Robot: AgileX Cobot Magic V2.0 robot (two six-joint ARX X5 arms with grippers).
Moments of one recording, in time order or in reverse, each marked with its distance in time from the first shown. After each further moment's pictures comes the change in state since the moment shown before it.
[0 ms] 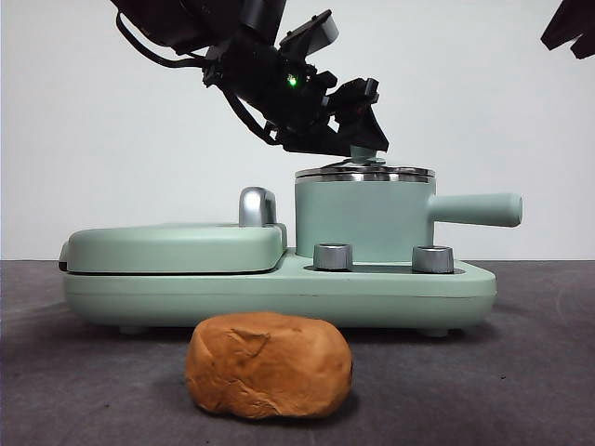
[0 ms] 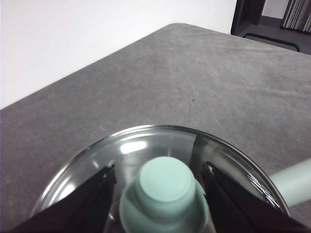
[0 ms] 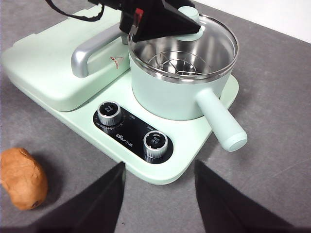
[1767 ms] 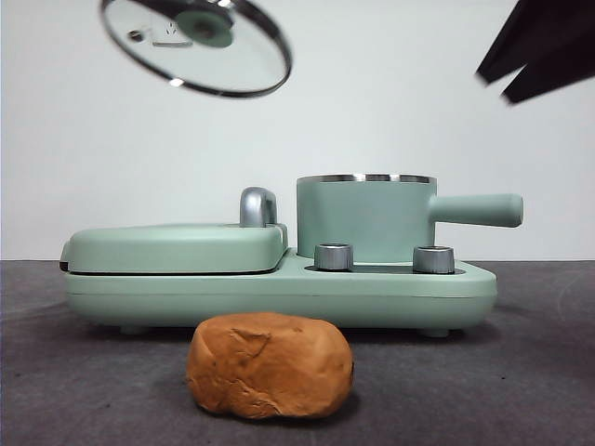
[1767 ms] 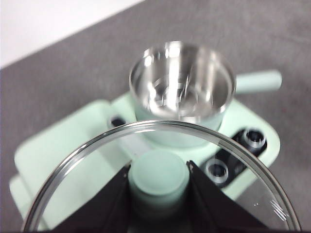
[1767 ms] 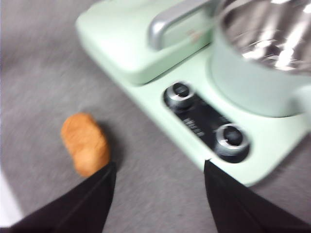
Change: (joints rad) left arm 0.035 -0.684 -0.180 -0.753 -0.204 -0.027; right arm 0.118 0.164 0.000 0.000 -0.157 -0.067
